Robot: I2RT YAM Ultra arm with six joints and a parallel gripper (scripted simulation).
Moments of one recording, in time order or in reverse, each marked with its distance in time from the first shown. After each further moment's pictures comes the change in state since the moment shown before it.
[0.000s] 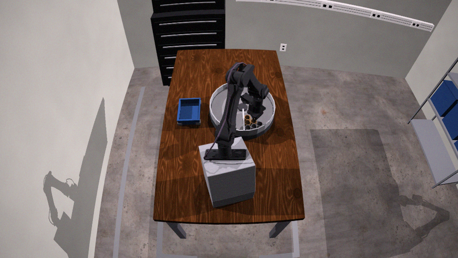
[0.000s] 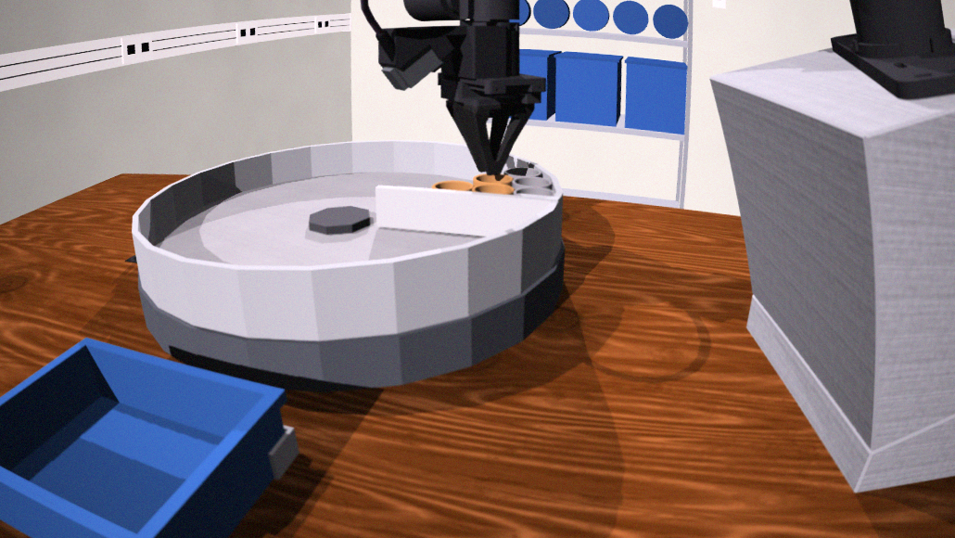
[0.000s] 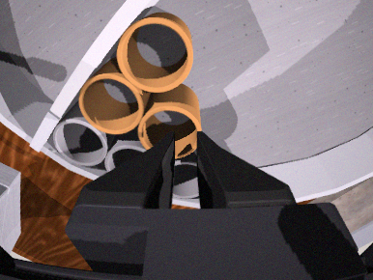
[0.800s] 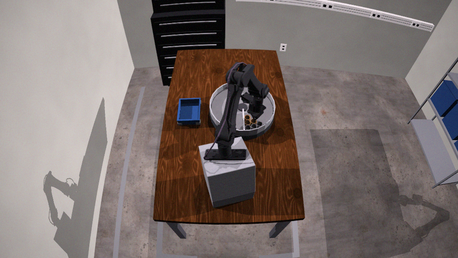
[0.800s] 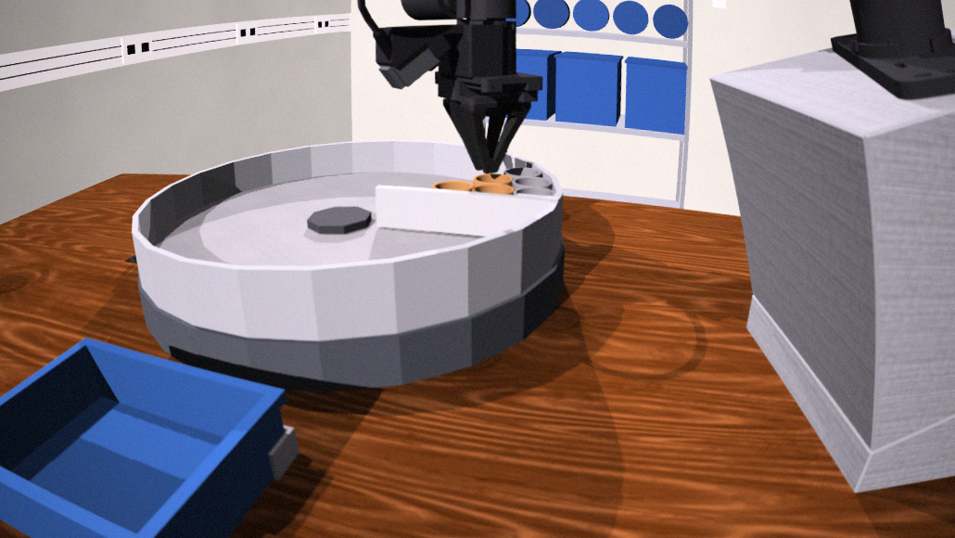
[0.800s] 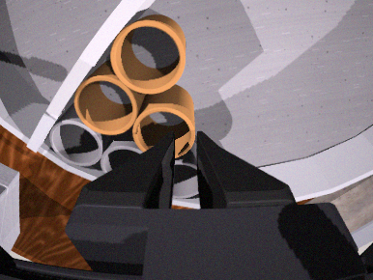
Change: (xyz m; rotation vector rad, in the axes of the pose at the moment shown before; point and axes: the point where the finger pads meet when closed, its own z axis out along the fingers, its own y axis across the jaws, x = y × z) arm -0.001 -0.004 -0.001 0.000 0.000 0.000
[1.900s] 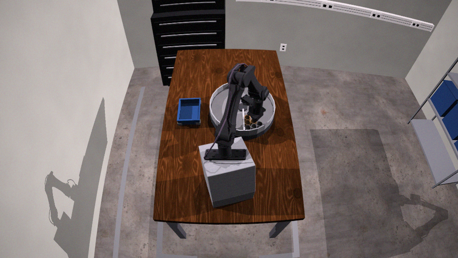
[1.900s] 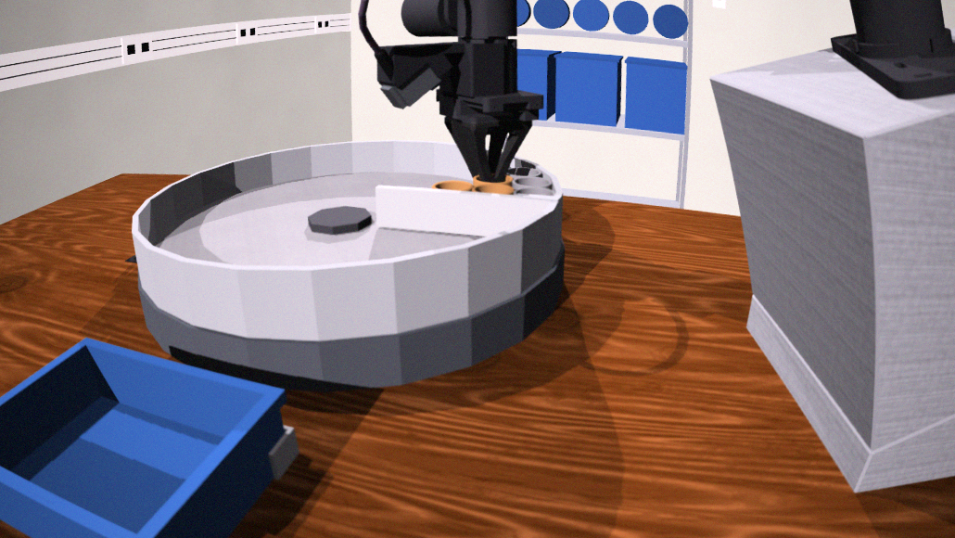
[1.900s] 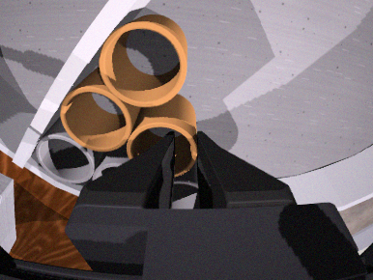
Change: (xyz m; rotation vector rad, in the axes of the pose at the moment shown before) arm 0.001 0.001 0.018 -0.006 0.001 -0.001
